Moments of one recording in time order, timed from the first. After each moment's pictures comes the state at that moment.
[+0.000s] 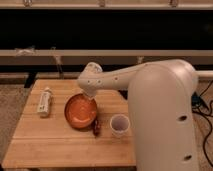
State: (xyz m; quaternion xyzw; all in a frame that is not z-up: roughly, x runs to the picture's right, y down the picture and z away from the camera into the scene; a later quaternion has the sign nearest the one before) arm -0.068 0.056 0.857 -0.20 0.02 0.34 0.92
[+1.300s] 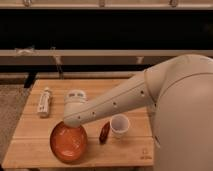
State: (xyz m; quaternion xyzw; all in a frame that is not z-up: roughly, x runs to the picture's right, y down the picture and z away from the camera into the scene) arm -0.169 0.159 0.738 -0.21 -0.06 0.20 0.96
